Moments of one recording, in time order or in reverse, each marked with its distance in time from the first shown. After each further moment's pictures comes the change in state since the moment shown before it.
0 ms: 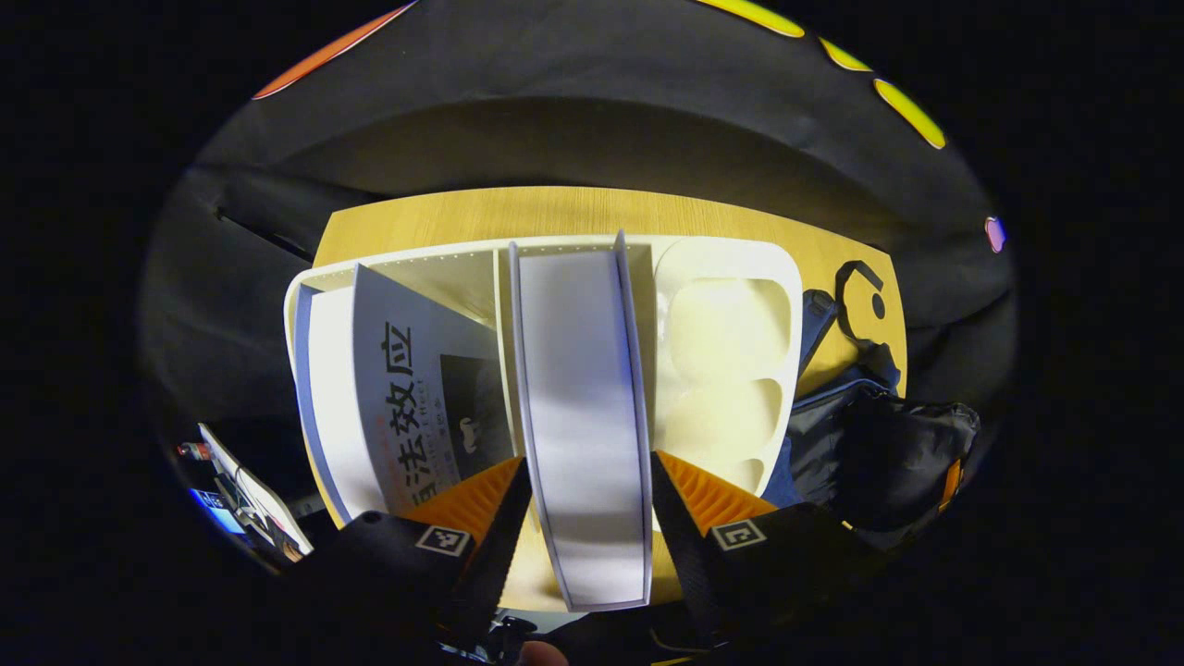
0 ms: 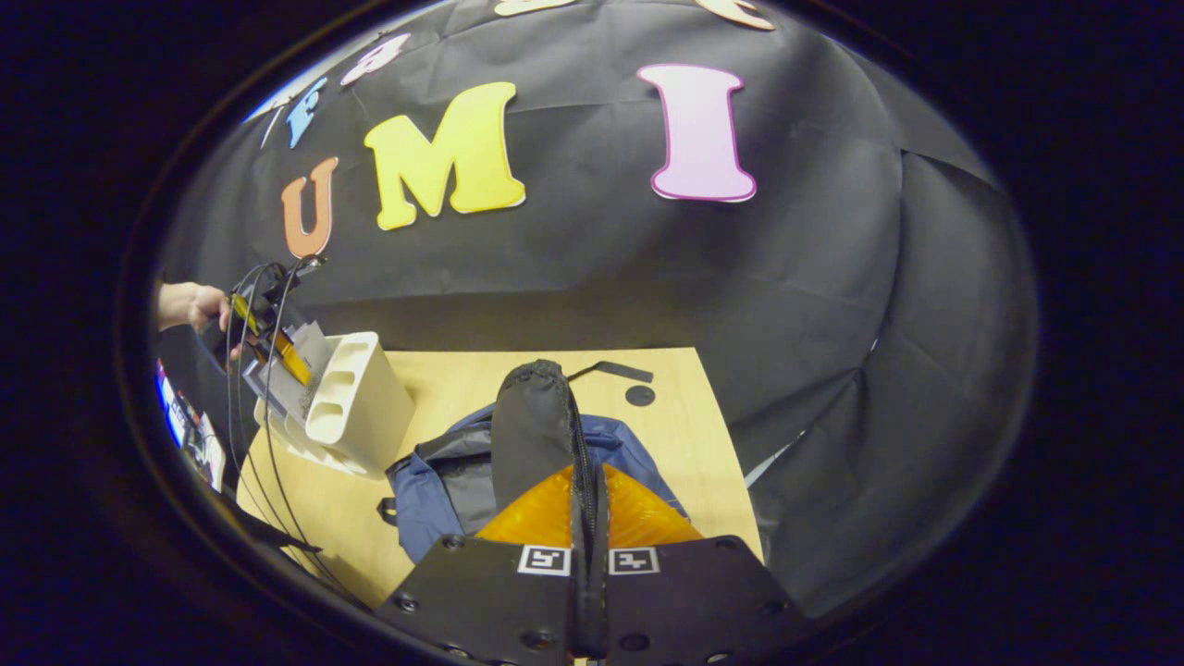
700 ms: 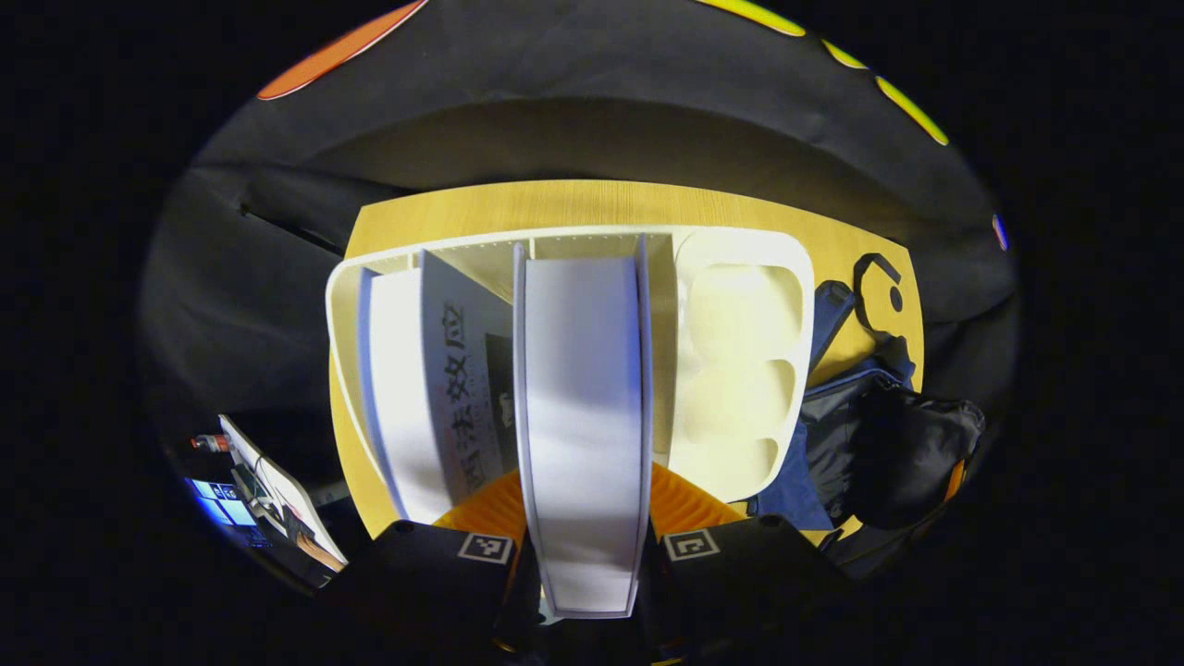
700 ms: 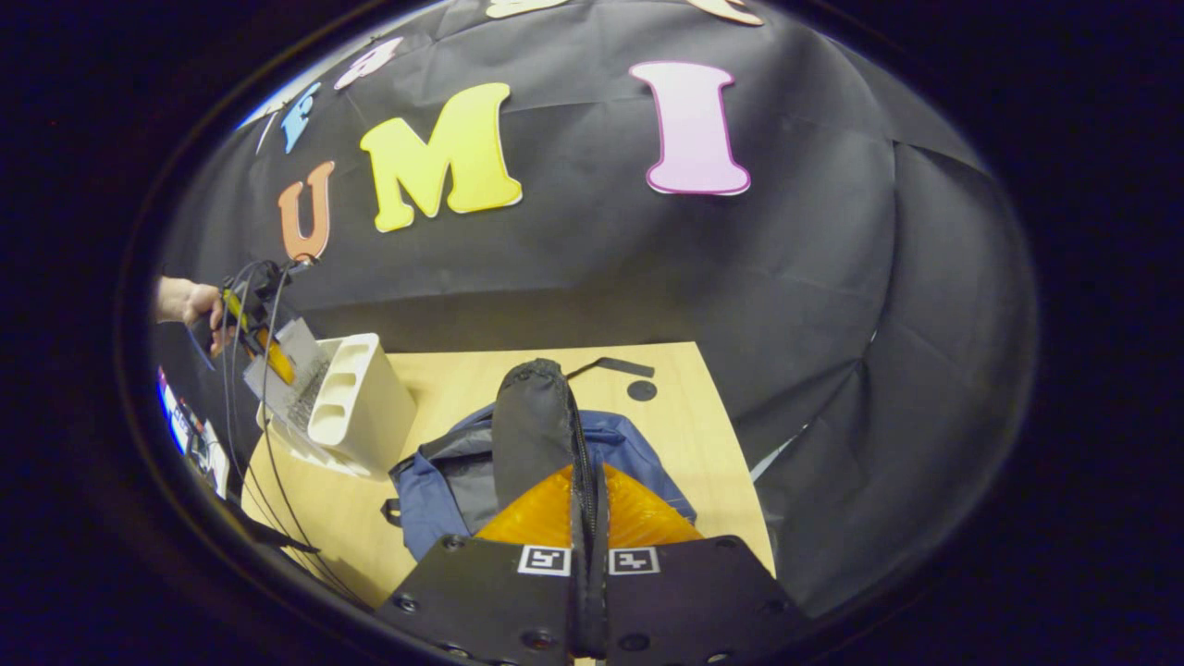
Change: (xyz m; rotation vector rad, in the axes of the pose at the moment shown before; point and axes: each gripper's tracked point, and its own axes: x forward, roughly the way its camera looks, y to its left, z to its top) left arm -0.050 0.020 -0.023 0.001 0.002 0.067; right arm 0.002 0.001 -0.011 0.023 -0.003 0.000
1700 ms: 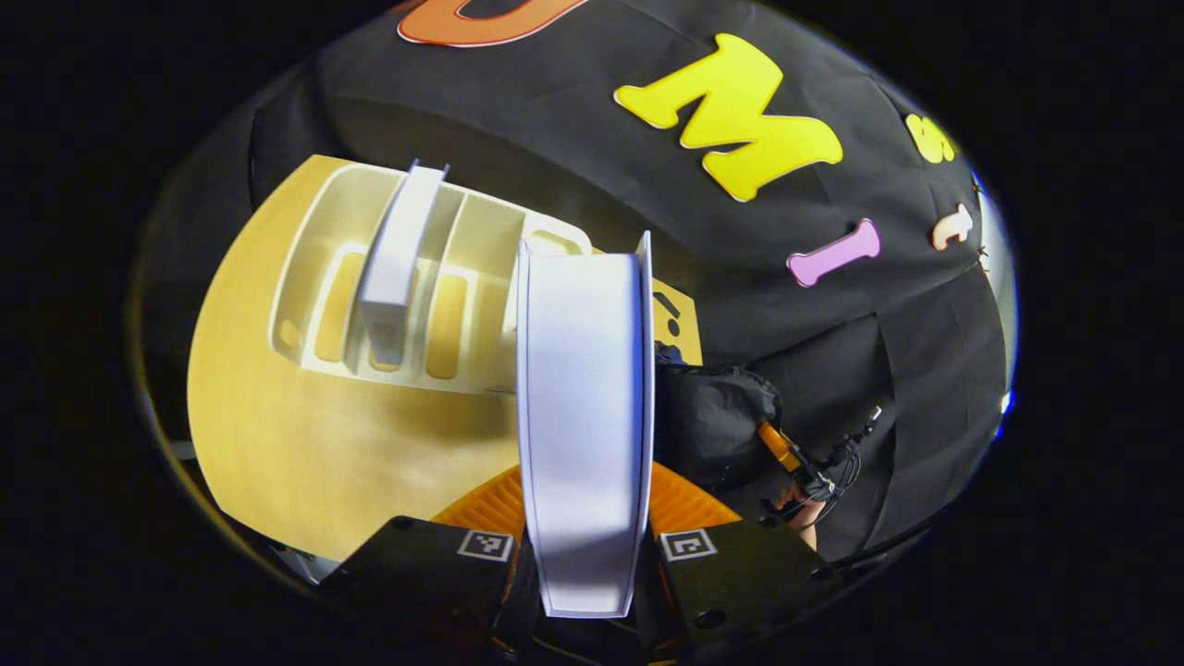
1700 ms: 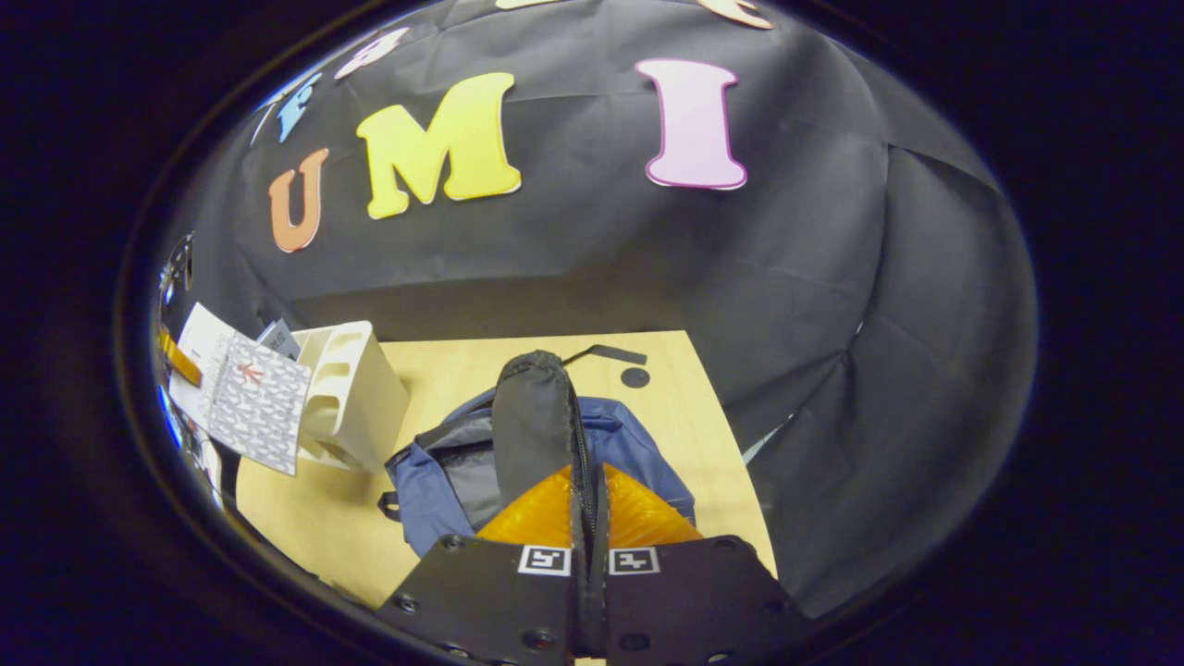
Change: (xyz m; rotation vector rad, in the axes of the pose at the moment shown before) left arm -0.116 -0.093 -0.134 -0.158 -0.272 -0.724; right arm -0.011 0.019 -0.010 -0.013 0.033 -0.060
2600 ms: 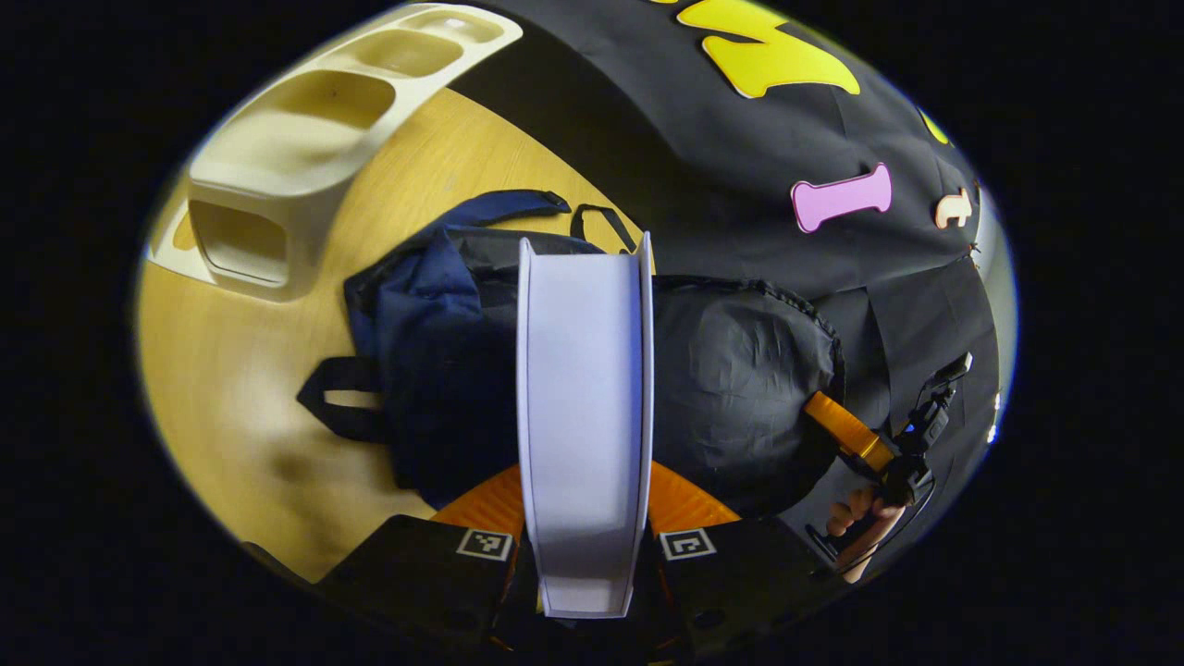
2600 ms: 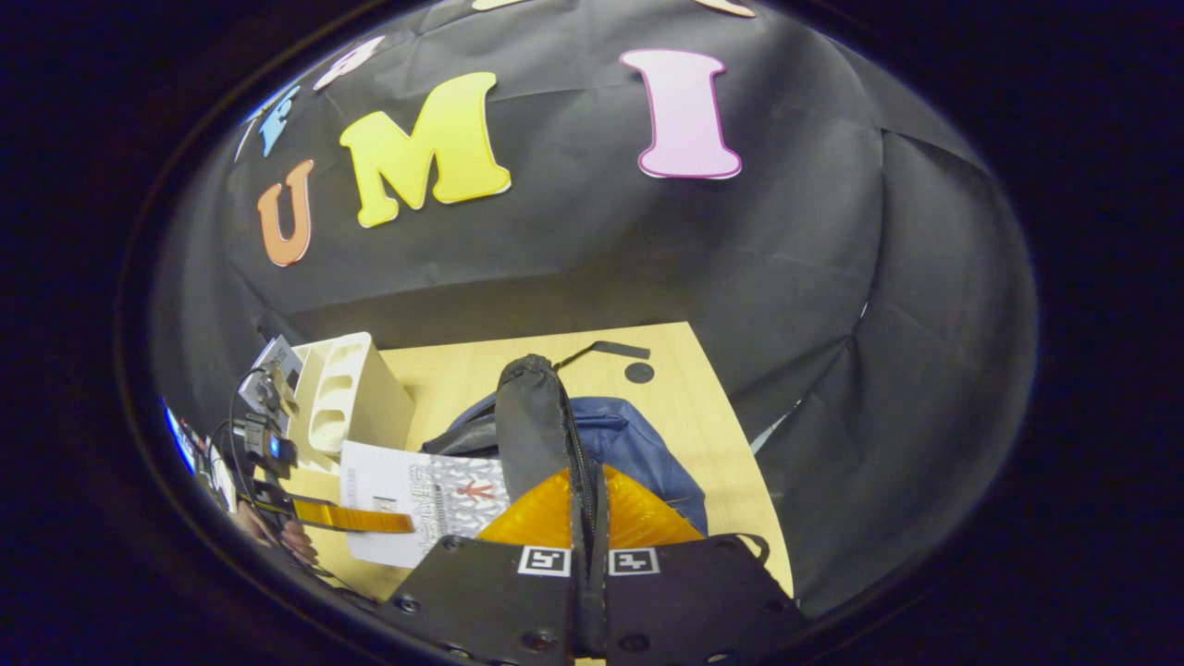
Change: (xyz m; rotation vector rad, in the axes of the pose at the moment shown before) left arm 0.263 -0.053 -0.113 -0.102 0.063 -0.206; right arm 0.003 0.000 0.007 0.062 0.035 0.011
